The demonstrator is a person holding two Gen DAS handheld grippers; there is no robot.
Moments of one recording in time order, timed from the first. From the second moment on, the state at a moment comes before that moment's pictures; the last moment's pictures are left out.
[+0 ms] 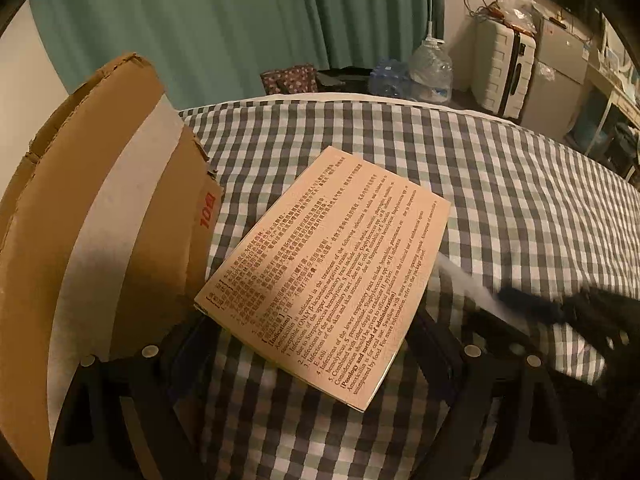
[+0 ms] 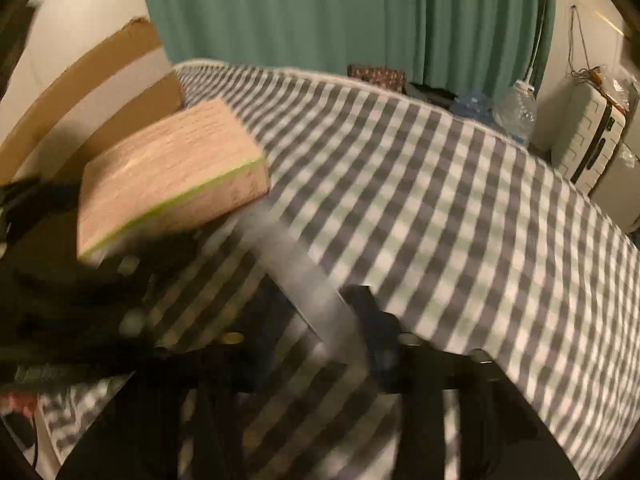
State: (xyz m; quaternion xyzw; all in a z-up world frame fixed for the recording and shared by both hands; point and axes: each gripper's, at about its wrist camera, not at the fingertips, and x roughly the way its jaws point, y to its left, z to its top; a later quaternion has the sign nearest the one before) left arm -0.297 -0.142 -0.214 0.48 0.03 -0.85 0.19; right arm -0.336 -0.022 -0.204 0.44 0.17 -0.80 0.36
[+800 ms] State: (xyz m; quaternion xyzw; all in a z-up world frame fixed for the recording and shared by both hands) left arm -0.264 -0.141 -0.238 0.49 0.07 -0.86 0.14; right arm -0.327 0.013 -0.192 0.50 0.06 -0.81 0.30
